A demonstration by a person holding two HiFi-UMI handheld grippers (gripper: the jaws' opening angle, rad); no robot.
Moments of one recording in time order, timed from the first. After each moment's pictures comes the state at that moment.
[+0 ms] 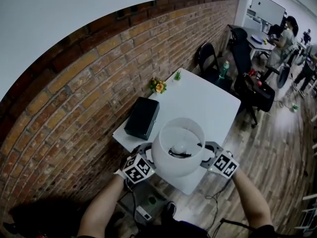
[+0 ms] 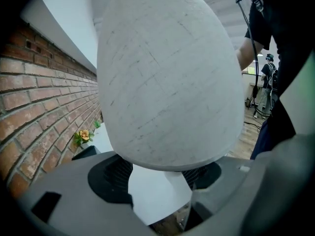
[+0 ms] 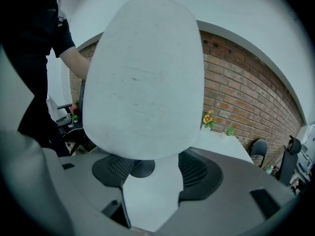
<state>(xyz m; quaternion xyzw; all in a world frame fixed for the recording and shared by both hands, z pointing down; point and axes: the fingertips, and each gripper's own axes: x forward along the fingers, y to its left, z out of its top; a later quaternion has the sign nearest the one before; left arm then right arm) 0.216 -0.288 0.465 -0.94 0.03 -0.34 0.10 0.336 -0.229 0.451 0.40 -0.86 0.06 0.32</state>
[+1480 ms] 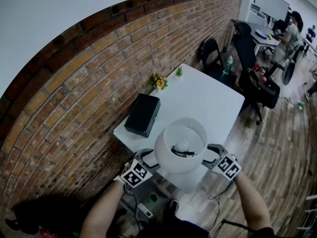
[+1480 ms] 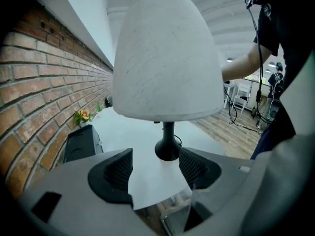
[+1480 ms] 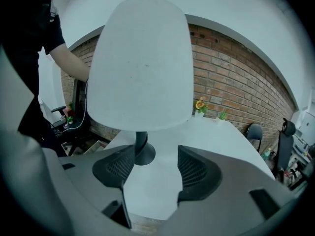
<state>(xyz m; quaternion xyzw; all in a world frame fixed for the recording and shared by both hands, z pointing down) 0.200 -0.275 0.514 -0.93 0.07 -0.36 0.03 0.381 -0.212 0.502 0.43 -0.84 0.09 0.32</state>
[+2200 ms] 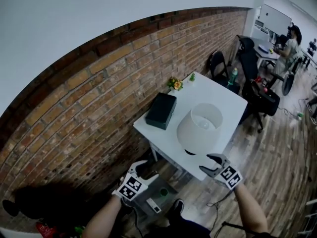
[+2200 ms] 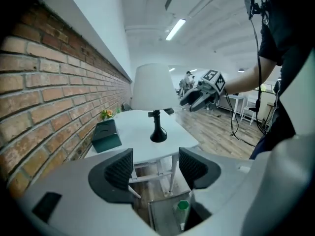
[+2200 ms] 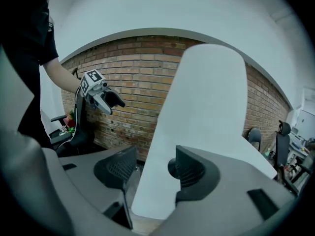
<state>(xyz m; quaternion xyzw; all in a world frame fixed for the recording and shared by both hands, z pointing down) 0.024 -0.169 0.463 -0.94 0.15 -0.29 0.00 0.242 -0.116 0.451 0.46 -0.84 0.09 0.27</state>
